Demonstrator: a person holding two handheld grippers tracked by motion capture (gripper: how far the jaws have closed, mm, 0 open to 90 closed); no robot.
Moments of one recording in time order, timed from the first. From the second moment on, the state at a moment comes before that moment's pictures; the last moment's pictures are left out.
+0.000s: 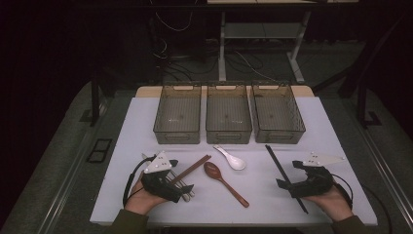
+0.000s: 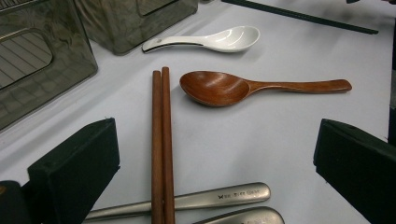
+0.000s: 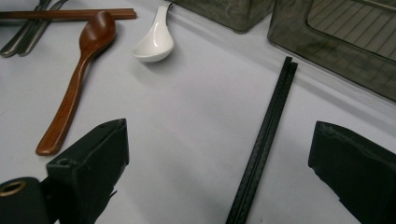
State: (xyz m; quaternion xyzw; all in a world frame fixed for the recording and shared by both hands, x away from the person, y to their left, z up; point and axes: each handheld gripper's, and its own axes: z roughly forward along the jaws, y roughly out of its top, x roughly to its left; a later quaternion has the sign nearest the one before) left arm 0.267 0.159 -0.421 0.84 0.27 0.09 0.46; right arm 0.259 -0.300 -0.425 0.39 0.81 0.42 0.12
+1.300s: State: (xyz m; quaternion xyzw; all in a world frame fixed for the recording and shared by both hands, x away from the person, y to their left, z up) left arm 0.267 0.159 -0.421 0.83 0.28 0.09 0.47; right arm 0.317 -0.279 -0.434 0.42 0.81 0.38 0.12
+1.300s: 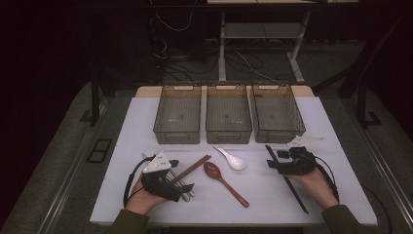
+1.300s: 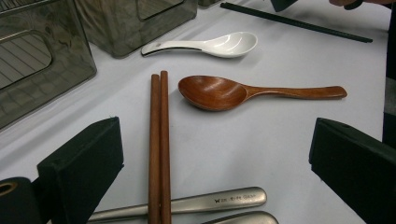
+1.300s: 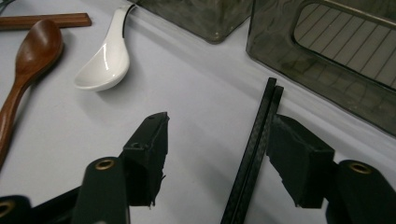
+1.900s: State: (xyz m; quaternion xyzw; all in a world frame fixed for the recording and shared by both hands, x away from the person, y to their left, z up) left arm 0.267 0.161 -0.421 0.83 0.28 0.09 0.47; right arm 0.347 -0.271 -0.445 0.43 0.82 0.35 0.14
